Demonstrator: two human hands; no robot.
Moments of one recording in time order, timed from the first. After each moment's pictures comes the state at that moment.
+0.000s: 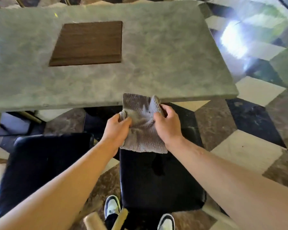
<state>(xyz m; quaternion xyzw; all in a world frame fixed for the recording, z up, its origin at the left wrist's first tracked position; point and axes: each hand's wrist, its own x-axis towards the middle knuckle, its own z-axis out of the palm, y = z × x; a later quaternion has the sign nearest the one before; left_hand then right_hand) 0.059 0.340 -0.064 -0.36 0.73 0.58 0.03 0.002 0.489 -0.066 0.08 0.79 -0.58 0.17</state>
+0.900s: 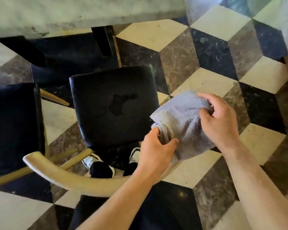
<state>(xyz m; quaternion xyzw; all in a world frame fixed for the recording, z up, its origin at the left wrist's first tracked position) 0.219 0.630 -0.056 -0.28 0.67 0.63 0.27 0.135 0.803 -0.045 0.03 0.94 -0.32 0.08</state>
